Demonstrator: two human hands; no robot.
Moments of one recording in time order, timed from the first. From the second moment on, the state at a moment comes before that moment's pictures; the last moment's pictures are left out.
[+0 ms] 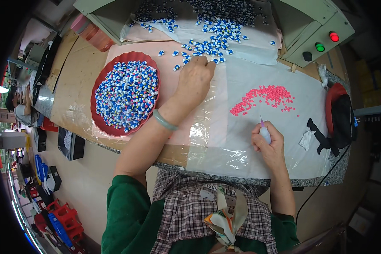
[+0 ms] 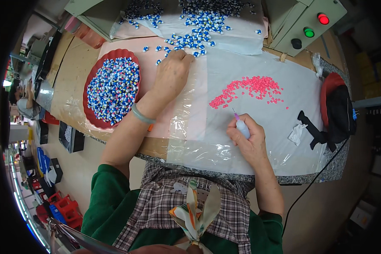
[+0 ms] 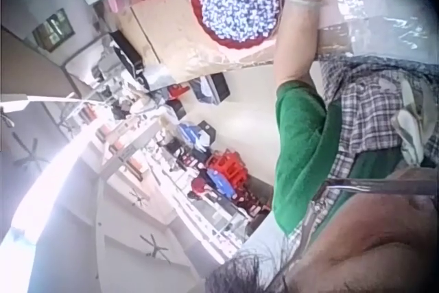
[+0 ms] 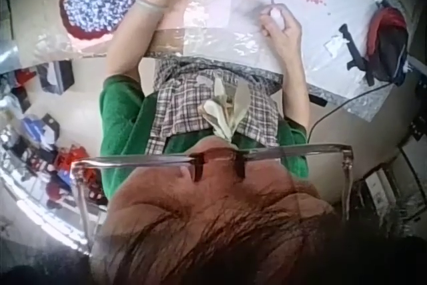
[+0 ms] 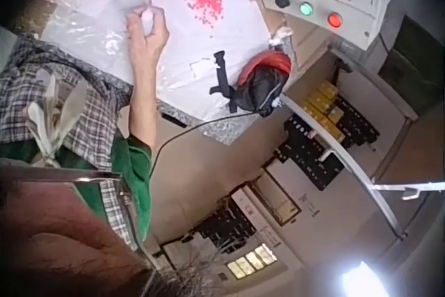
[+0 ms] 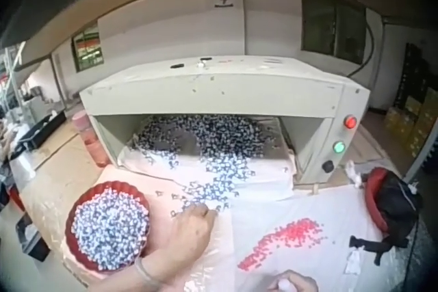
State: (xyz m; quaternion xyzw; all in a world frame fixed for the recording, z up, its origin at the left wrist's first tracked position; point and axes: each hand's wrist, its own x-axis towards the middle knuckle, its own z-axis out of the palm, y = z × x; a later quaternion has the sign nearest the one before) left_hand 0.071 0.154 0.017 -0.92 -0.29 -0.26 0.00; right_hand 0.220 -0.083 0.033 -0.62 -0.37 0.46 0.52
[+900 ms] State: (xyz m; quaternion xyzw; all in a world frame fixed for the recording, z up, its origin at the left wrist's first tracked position) left_hand 0.018 0.025 0.022 -0.48 -0.26 -0.24 -0.80; right_hand 0.211 -0.089 0.050 -0.59 -0.43 0.27 0.63
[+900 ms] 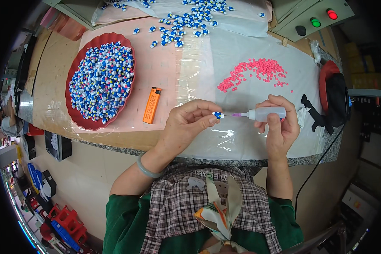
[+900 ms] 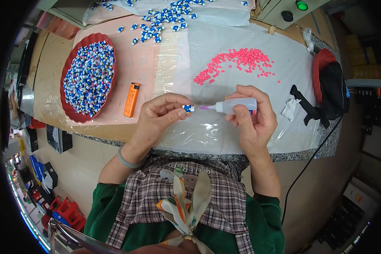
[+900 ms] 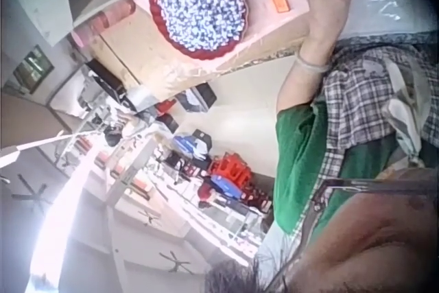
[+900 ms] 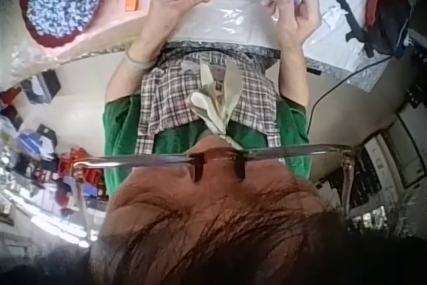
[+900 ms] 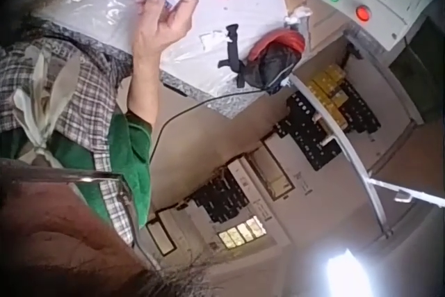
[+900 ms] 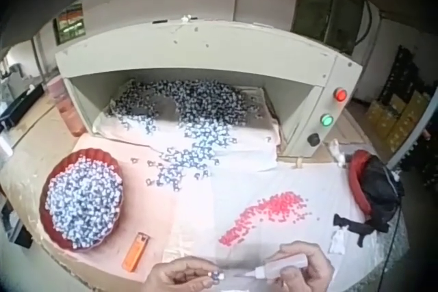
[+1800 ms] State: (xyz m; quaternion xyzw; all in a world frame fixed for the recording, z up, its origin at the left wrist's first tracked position) left_hand 0.020 0.020 0.018 -0.49 -0.24 -0.26 -0.80; right_hand 0.203 -0.093 0.063 -0.63 -0.62 0.07 0.47
